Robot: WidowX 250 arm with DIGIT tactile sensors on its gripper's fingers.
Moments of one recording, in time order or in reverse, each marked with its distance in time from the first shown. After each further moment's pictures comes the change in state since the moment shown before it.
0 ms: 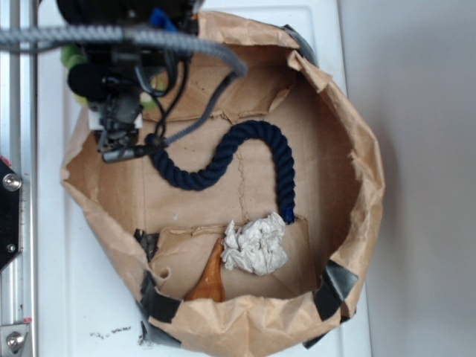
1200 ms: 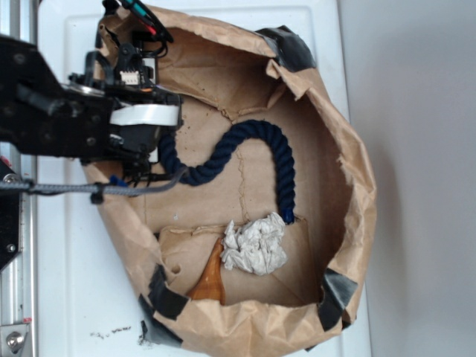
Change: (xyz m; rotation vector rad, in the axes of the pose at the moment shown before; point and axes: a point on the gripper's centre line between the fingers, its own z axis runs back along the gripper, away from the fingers) arm -0.045 0.025 -0.138 0.373 -0.028 -0.042
